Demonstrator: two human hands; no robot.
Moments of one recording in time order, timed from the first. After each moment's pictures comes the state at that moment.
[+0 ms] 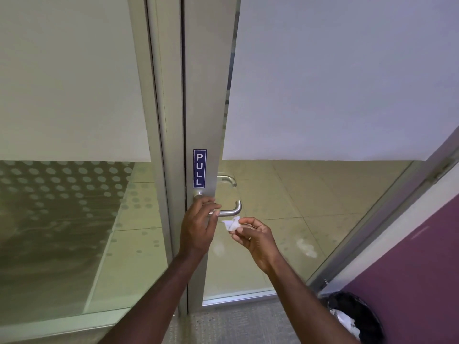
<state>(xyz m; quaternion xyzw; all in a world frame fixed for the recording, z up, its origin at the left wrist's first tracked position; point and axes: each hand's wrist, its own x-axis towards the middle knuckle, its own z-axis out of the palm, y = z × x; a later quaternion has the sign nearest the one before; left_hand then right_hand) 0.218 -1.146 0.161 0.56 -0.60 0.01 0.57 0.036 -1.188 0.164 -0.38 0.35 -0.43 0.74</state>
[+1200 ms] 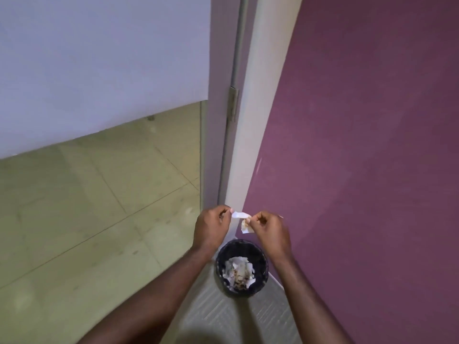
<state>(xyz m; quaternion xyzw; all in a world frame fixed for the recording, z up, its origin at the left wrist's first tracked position) -0.352 -1.320 0.114 0.52 -0.70 -0.33 0.37 -0.514 -1.258 0.115 -0.51 0.77 -0.36 0.13</state>
